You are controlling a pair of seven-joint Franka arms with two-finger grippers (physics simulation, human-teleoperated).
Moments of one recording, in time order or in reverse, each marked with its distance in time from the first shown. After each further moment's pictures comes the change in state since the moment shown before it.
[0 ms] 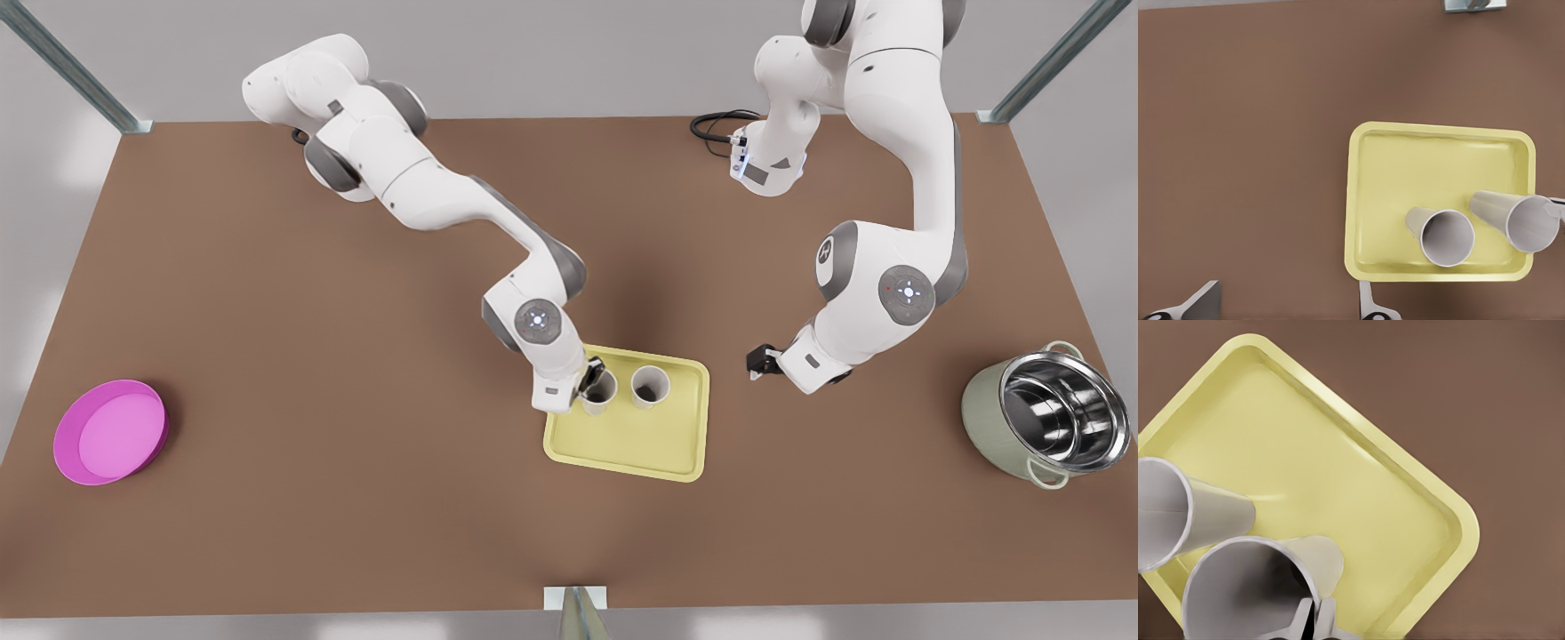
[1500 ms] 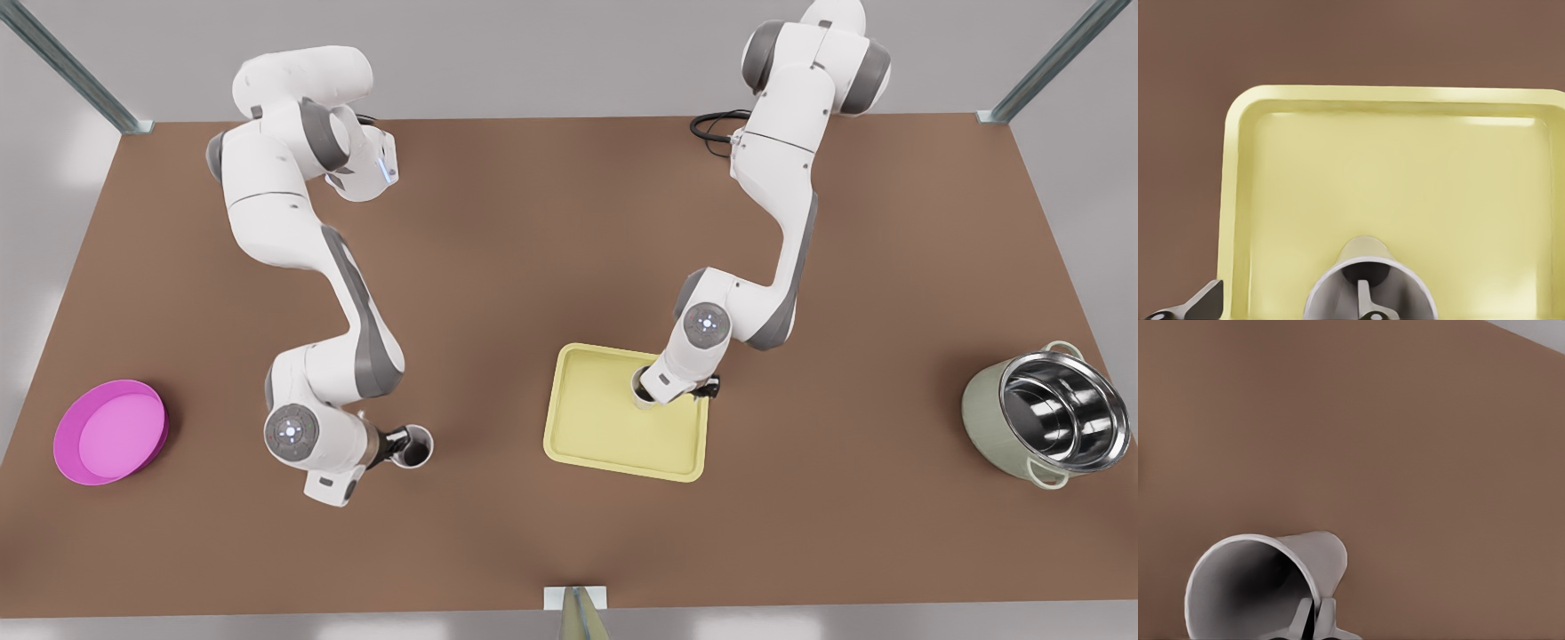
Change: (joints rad) left arm -0.258 0.286 0.003 -0.063 0.102 0.360 -0.271; right arm -0.440 -0.069 -0.026 0.005 -0.006 -0.305 -0.337
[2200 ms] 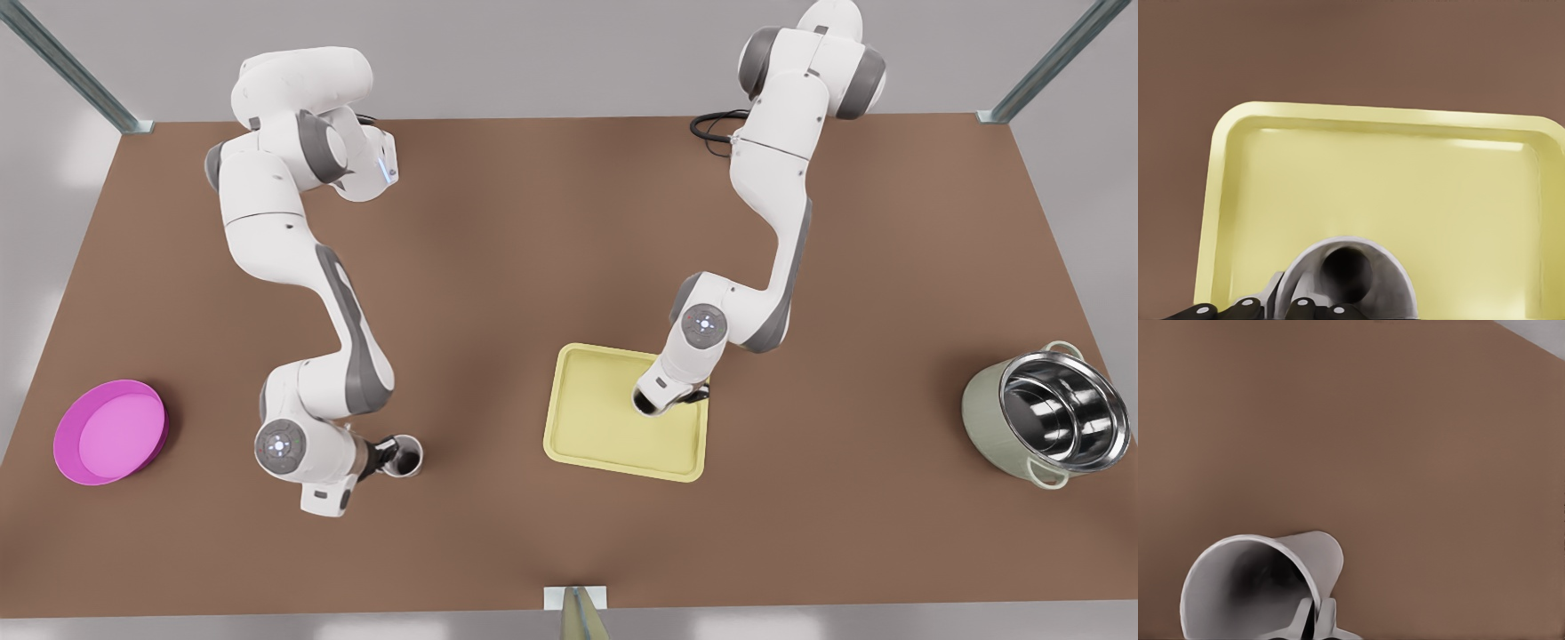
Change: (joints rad) left arm -0.003 0.027 -0.002 0.017 -0.023 0.069 -0.025; right arm -0.041 0.053 0.003 -0.002 0.003 0.068 -0.168
